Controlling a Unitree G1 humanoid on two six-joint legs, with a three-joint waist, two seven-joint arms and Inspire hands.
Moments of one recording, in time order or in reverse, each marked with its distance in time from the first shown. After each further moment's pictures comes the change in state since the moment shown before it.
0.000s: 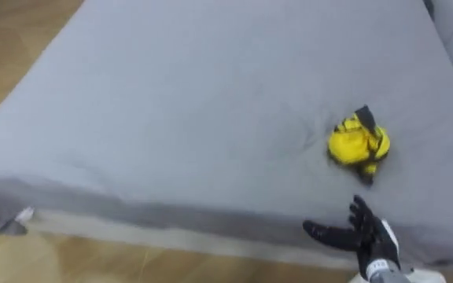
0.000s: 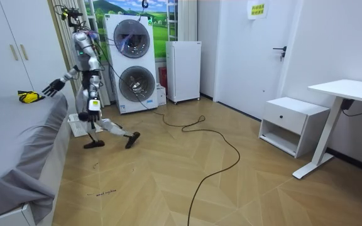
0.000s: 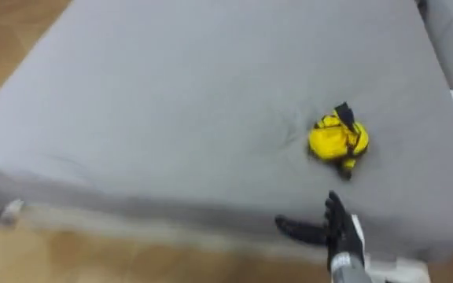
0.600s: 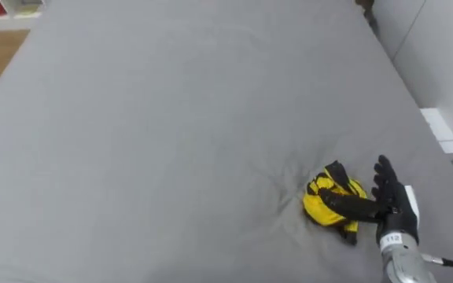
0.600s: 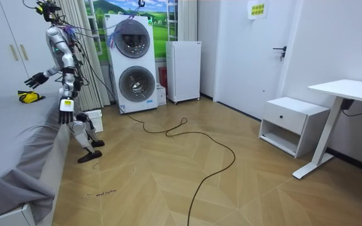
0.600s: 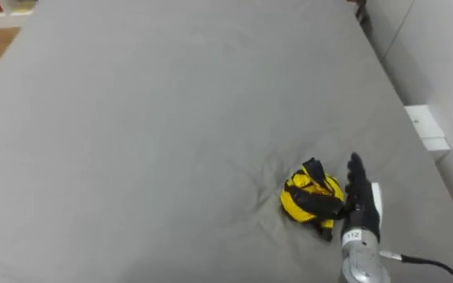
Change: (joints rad) left arm 0.030 -0.012 0.001 -0.035 -0.002 -0.008 -0.009; right arm 0.066 -0.011 -0.050 -0.292 -0.152 -0.018 -0.155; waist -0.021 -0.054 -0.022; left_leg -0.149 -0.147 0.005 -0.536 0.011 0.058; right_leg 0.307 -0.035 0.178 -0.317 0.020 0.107
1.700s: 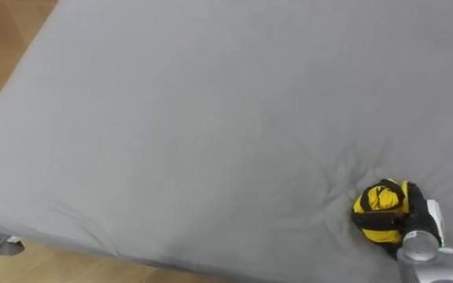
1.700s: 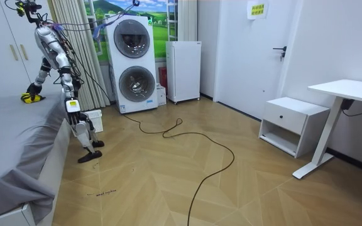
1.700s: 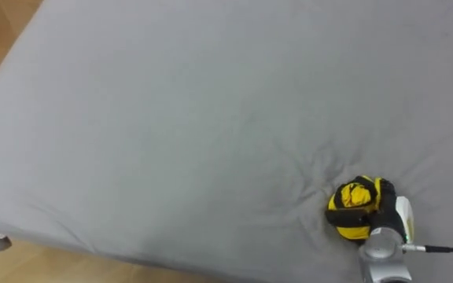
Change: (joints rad) left arm -0.185 0.045 -0.066 0.082 0.033 0.137 -0.039; right arm -0.403 -0.134 0.102 0.790 -0.081 0.076 -0.094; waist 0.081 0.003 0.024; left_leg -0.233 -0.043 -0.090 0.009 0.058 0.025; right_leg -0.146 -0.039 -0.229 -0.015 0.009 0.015
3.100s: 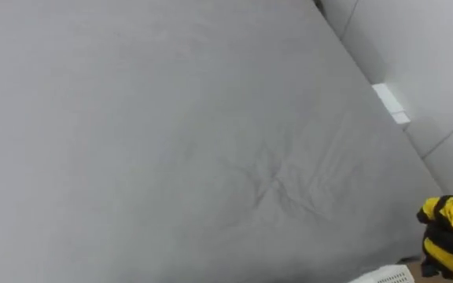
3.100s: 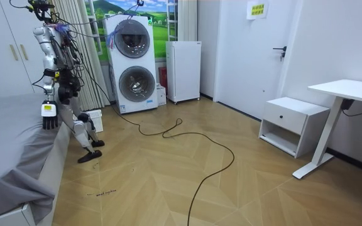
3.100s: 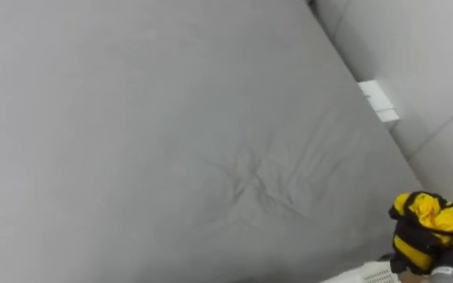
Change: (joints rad) left arm -0.004 0.035 0.086 0.009 0.143 0.094 0.022; right arm 0.375 -0.045 -0.342 -0.398 0.192 0.034 0.000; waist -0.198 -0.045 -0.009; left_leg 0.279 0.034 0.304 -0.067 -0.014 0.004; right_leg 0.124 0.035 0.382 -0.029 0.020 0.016
